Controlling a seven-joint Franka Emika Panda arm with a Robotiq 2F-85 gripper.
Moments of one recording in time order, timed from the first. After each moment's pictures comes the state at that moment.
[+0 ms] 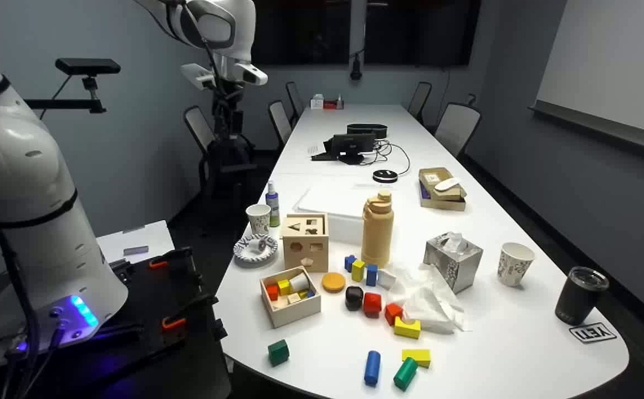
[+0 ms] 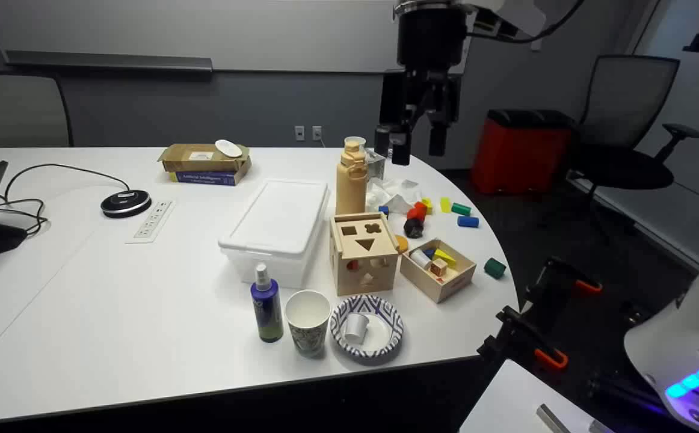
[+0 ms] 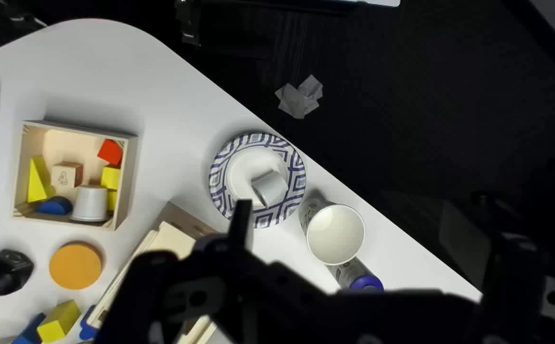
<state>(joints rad) 0.18 -0.28 0.14 -2.43 0.28 2.02 0.11</state>
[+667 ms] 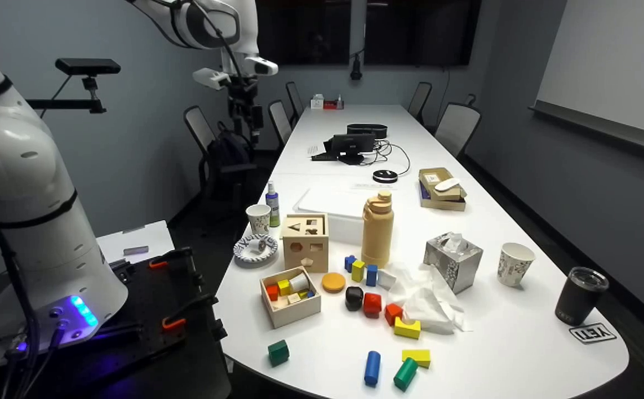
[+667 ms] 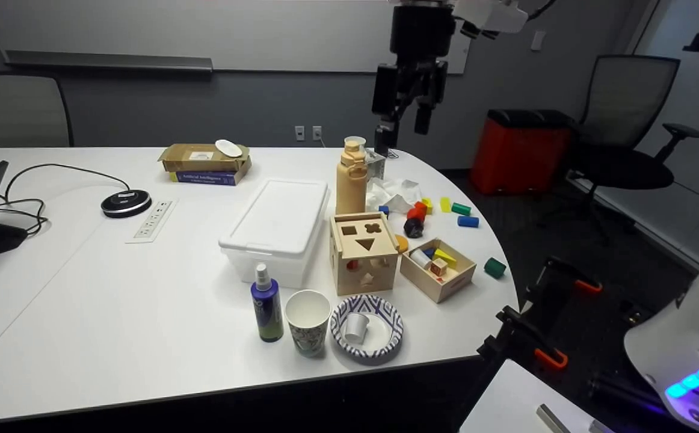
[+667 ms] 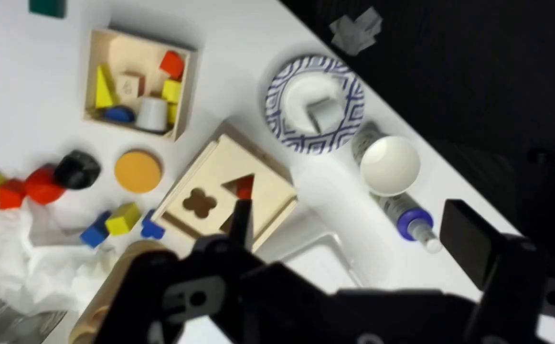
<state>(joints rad) 0.14 -0.27 0.14 -2.42 0.10 2.17 0.11</state>
